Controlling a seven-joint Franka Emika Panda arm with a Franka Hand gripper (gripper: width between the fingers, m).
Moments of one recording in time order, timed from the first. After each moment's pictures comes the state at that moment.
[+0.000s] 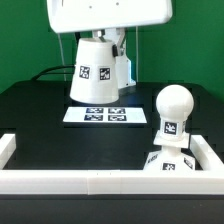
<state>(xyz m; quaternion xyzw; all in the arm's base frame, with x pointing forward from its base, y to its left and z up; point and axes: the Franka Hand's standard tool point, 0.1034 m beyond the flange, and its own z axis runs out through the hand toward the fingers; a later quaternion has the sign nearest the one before) 0.554 -0.004 0.198 -0.98 0.17 0.00 0.06</state>
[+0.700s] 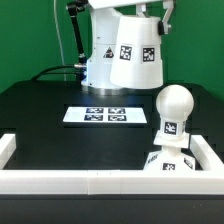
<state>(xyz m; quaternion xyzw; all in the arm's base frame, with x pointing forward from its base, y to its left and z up) 0.606 0.056 0.231 -0.97 0.22 0.00 0.07</state>
